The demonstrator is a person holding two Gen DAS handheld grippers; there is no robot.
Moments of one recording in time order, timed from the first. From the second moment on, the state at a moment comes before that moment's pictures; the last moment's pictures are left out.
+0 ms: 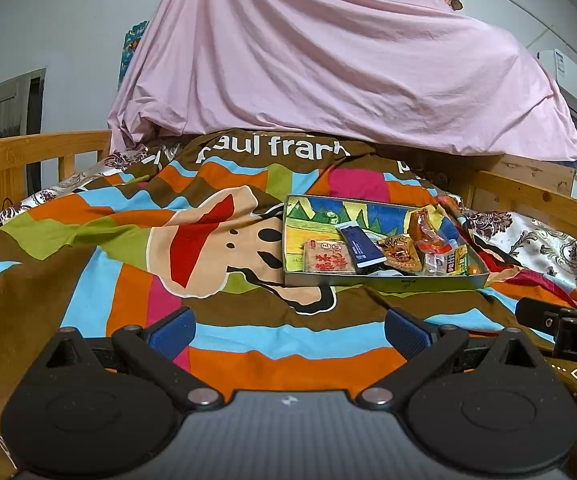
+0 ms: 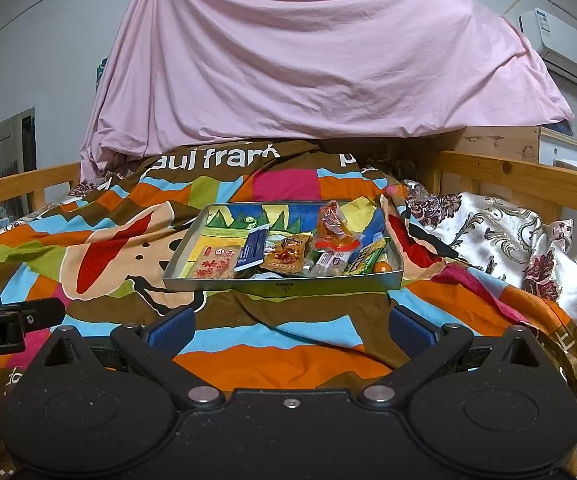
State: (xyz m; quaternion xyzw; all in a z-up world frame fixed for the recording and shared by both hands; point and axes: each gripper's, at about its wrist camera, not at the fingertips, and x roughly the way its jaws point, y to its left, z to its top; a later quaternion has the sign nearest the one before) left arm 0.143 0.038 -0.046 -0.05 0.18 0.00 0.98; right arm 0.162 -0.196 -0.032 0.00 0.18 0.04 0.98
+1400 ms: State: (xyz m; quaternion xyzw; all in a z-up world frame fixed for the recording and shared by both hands) left arm 0.143 0.041 -0.049 -0.06 0.19 0.00 0.98; right arm 0.163 -0.195 -0.031 0.00 0.18 0.04 0.98
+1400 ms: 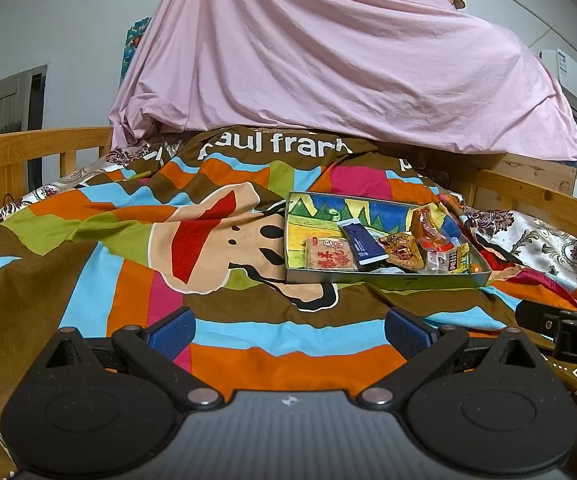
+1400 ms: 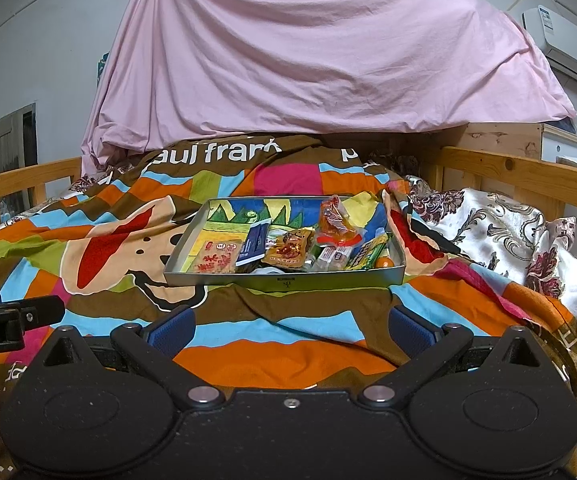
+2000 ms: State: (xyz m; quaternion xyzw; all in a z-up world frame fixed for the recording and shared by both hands) left arm 0.143 0.041 -0.049 -0.06 0.19 0.00 0.98; right arm 0.163 -0.195 -0.031 0.00 0.18 0.04 0.98
